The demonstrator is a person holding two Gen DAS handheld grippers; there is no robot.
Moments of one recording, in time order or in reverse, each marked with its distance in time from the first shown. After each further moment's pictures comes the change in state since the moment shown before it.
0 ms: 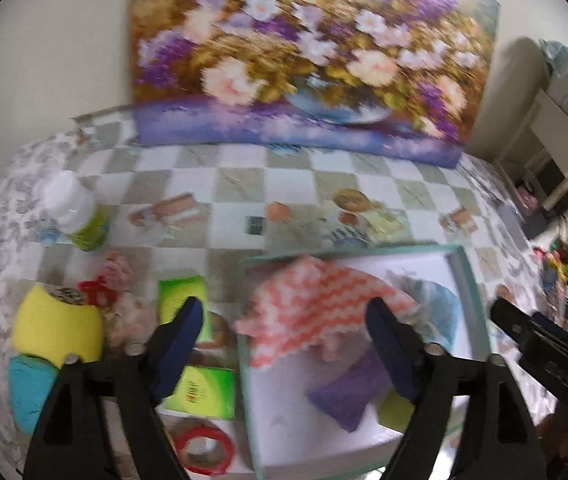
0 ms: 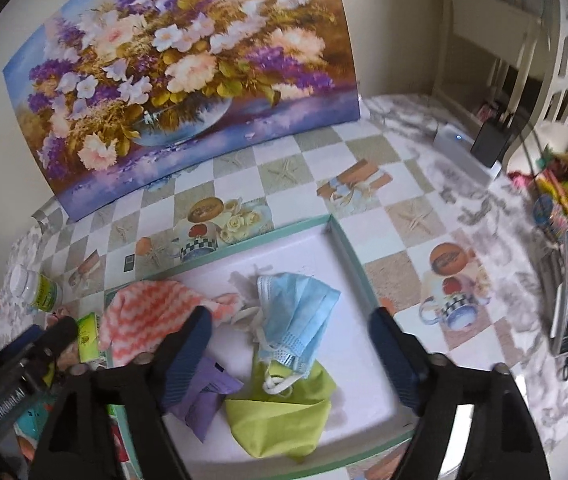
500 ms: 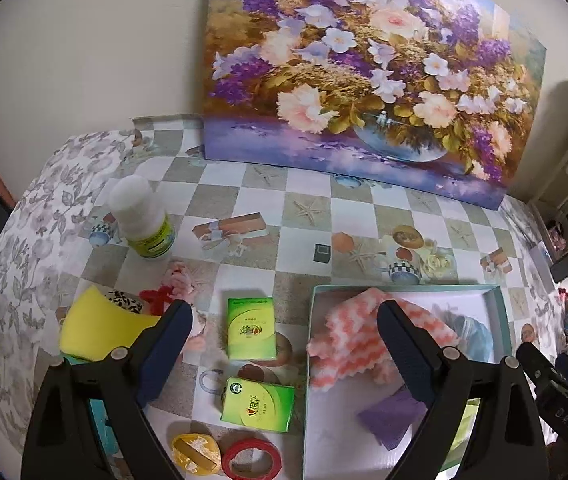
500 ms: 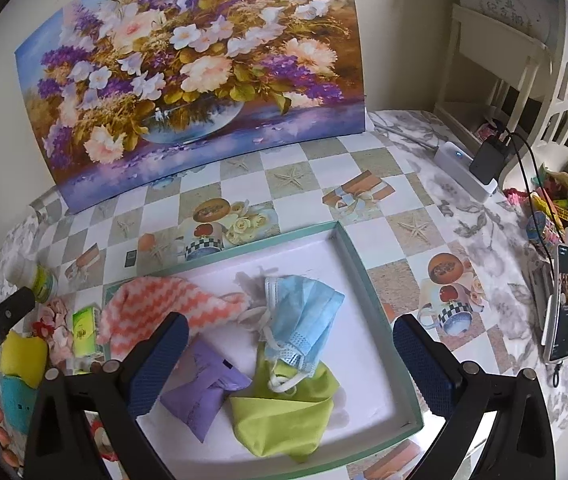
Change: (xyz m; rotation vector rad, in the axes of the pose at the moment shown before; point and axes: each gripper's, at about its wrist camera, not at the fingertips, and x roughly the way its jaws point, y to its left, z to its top) left arm -0.013 0.042 0.007 -0.087 -0.056 0.080; right arm -0.002 0.019 -0.008 -0.037 -0.019 -0.032
